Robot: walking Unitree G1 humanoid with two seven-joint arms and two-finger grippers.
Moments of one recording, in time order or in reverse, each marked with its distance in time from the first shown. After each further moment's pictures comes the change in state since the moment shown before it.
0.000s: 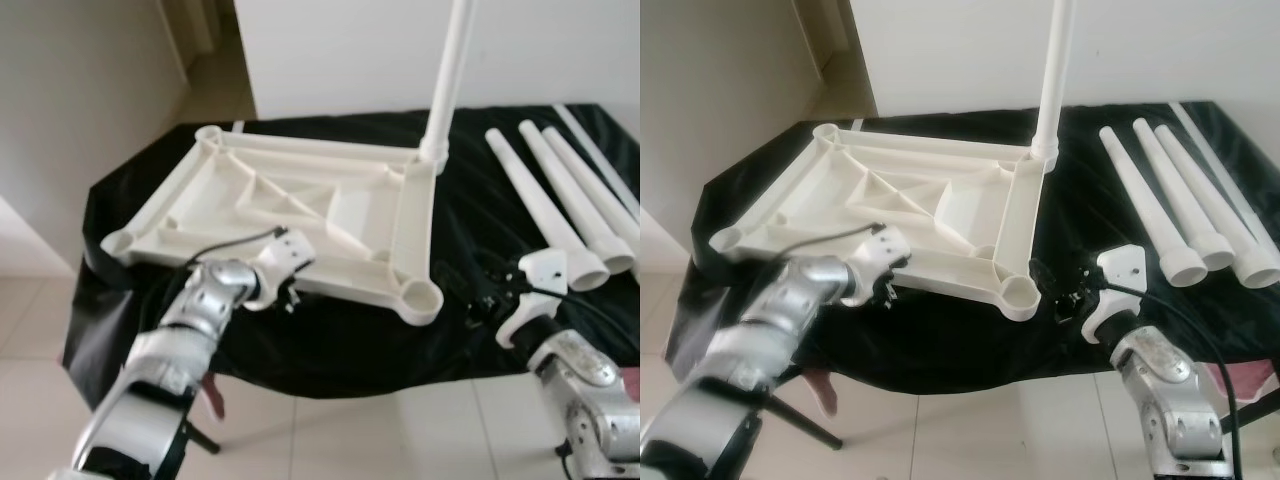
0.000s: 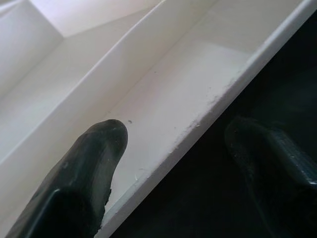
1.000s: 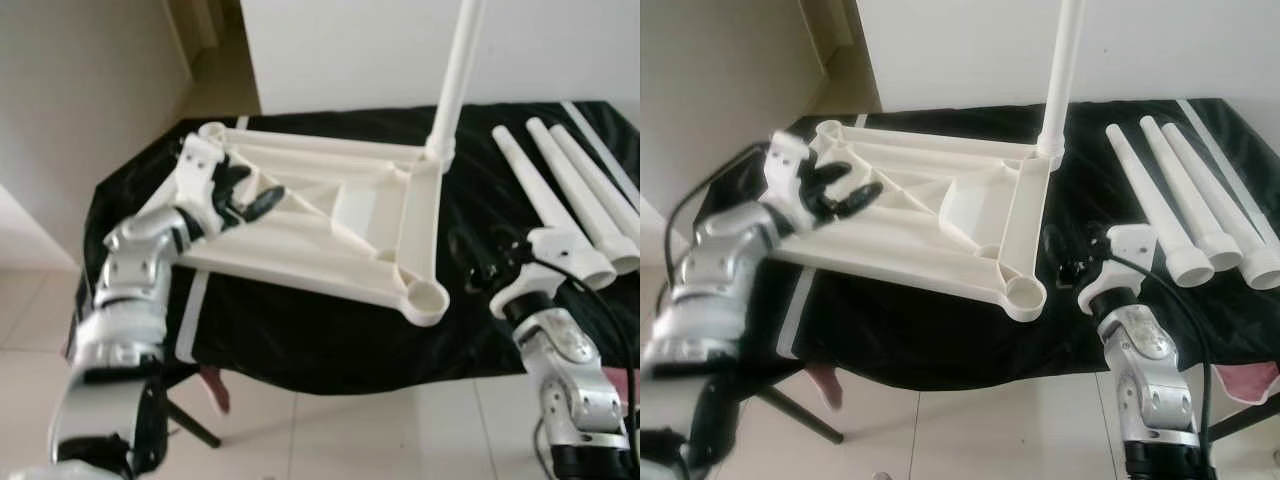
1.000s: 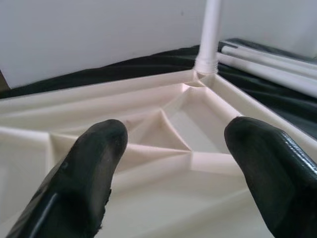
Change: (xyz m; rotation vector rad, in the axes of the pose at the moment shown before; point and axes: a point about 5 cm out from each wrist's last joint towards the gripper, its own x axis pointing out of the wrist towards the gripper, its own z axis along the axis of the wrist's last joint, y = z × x) left arm -0.086 0.051 0.011 -0.296 -0.599 0.406; right arm 0.024 -0.011 0.008 0.090 -0.146 -0.334
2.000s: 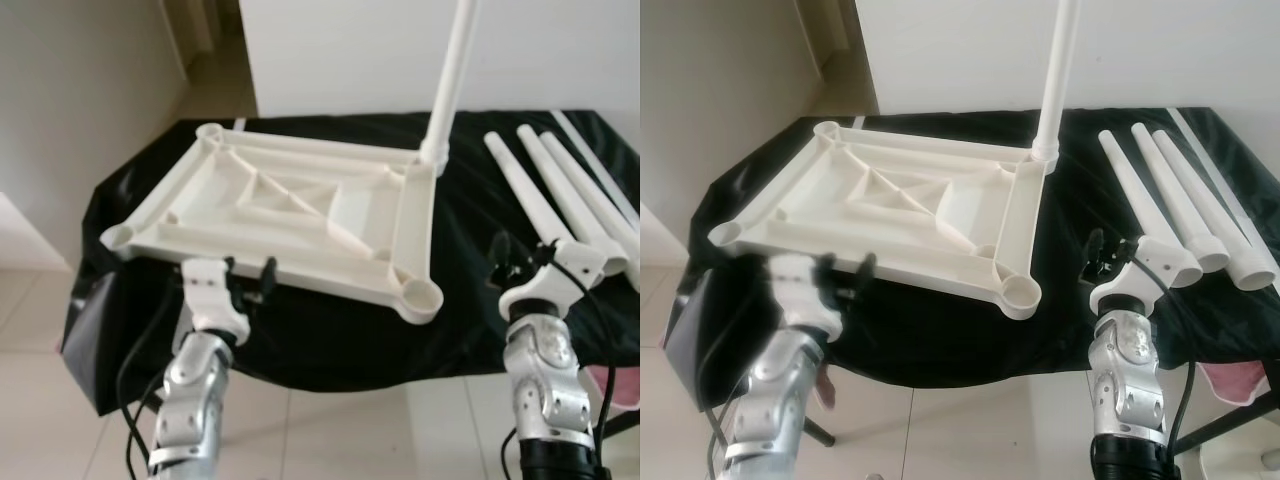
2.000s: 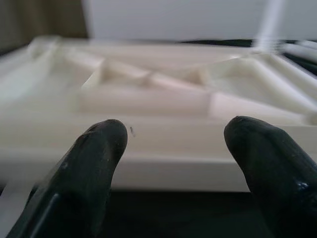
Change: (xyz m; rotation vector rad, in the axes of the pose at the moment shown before) left arm -0.043 -0.091 -0.064 0.013 -0.051 0.344; right arm -0.008 -0.018 -0.018 0.041 0.002 -0.357
